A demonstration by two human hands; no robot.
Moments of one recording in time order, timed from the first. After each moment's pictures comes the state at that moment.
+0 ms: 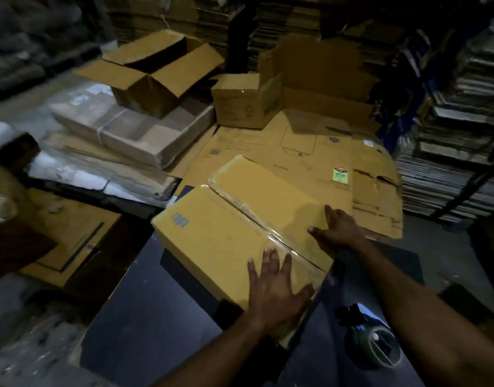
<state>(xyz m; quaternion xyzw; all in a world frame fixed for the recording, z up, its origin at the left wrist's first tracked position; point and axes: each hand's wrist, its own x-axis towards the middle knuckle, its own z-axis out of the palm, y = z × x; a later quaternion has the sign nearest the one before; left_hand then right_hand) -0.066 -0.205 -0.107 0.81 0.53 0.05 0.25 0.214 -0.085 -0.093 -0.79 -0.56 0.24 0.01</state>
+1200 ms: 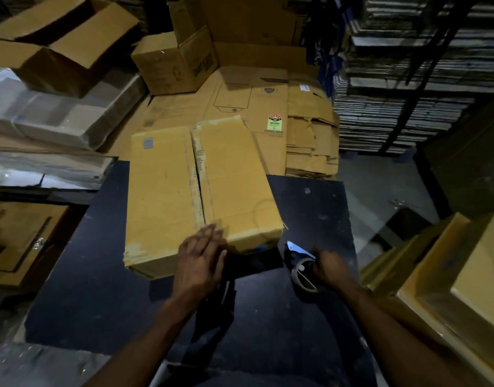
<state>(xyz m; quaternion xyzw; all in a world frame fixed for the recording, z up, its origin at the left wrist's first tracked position) -0.063 -0.280 -0.164 0.86 0.45 0.22 0.06 0.314 -0.383 -0.224 -0.82 -0.53 0.22 0.05</state>
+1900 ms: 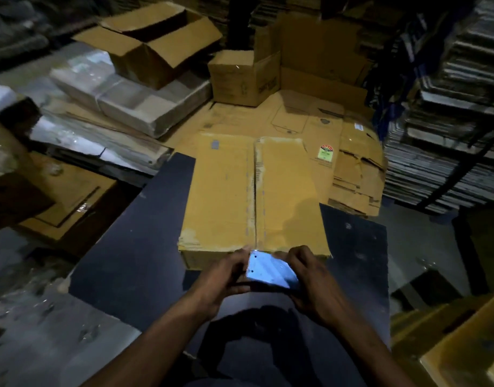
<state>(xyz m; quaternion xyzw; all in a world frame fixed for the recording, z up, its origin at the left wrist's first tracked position) -0.099 -0.318 -0.047 0.28 0.51 0.27 0.76 0.146 -0.361 -0.049 -0.58 -0.79 0.15 0.12</state>
